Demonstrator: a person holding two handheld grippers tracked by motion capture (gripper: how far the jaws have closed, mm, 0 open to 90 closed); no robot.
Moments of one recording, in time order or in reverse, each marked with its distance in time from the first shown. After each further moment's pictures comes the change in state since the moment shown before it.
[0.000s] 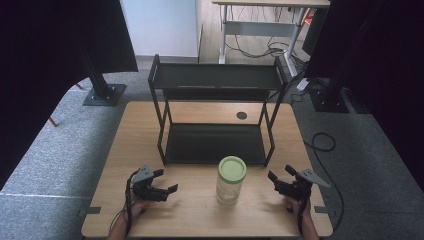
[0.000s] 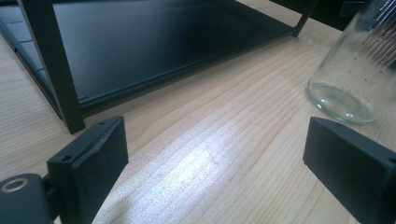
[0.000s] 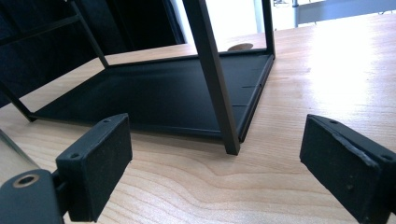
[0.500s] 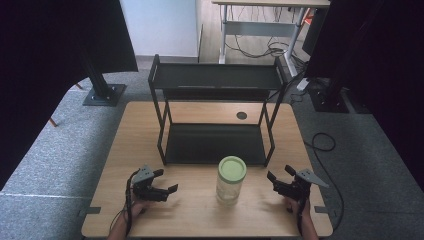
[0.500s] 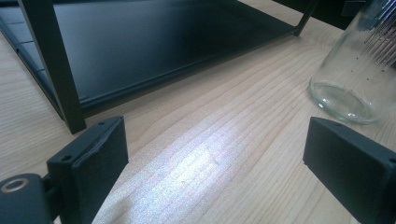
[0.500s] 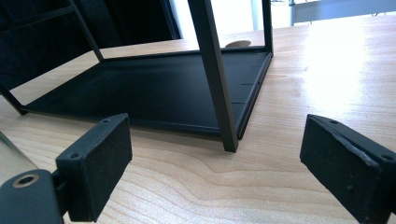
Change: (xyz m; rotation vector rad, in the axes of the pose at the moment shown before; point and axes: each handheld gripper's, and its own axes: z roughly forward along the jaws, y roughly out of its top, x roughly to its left) left arm -0.001 0.000 0.000 0.002 0.007 0.005; right arm 0.004 0.000 0.001 0.021 -0.019 -0.029
